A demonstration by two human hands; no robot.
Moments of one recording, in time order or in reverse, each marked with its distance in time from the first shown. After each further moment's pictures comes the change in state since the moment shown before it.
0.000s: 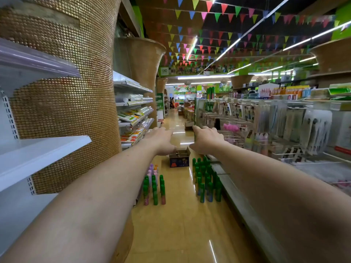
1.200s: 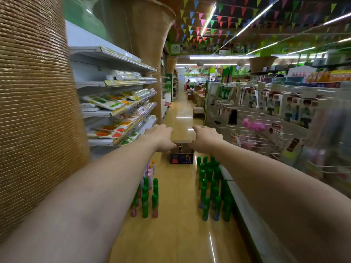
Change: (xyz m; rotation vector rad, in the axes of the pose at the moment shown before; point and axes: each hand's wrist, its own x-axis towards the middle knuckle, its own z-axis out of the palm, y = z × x) left_hand 0.492 -0.051 0.239 -0.029 -0.173 -0.079; right_hand 0.504 0.127 0.211 0.053 -0.128 -0.051
